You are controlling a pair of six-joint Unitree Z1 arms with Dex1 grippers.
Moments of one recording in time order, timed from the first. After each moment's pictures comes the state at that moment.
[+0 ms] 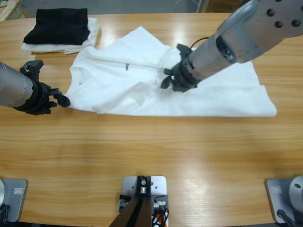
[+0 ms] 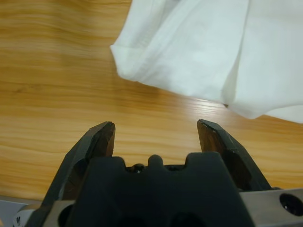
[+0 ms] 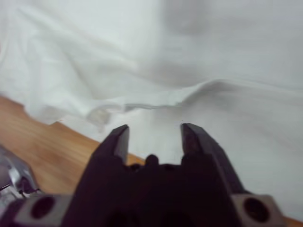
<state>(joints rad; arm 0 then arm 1) -0.79 1.67 -1.03 0.78 0.21 -0.90 0.72 1.90 -1.18 0.39 0.21 0.69</state>
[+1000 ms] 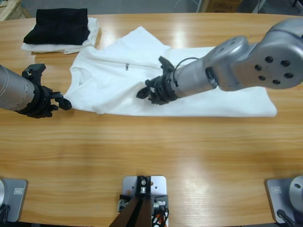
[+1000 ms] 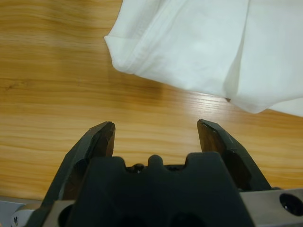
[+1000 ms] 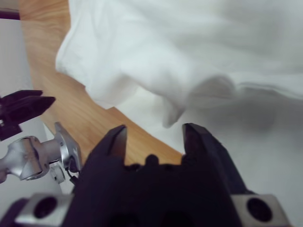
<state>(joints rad) -0.80 1.67 -1.01 0.77 0.21 -0.90 0.80 1.96 -0.93 -0.16 0.38 0.84</state>
